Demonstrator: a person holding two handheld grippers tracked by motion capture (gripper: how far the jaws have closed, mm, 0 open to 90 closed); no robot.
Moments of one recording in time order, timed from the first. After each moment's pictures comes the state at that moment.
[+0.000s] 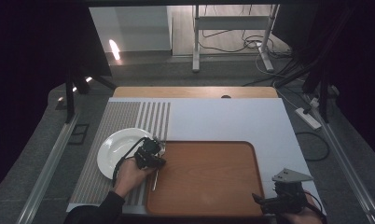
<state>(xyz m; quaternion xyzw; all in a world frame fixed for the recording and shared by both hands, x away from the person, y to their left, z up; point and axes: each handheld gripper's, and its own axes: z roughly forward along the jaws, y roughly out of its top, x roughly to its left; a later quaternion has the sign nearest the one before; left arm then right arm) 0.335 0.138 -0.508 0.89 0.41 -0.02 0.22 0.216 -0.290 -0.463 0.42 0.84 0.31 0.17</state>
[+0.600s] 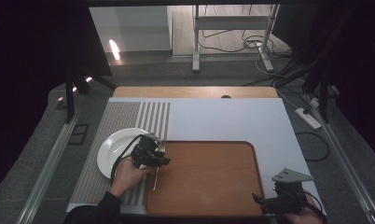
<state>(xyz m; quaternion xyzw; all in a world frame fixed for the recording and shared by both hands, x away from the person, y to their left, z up) 0.328 0.147 -0.491 0.87 0.39 0.00 0.29 0.216 -0.290 -0.463 0.42 0.84 0.31 0.17</state>
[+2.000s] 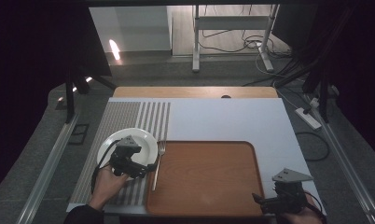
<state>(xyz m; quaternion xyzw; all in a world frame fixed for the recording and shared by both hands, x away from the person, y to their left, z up) 0.288 0.203 -0.480 0.84 0.39 0.05 0.38 0.216 -0.290 -0.463 0.42 0.84 0.31 0.17</state>
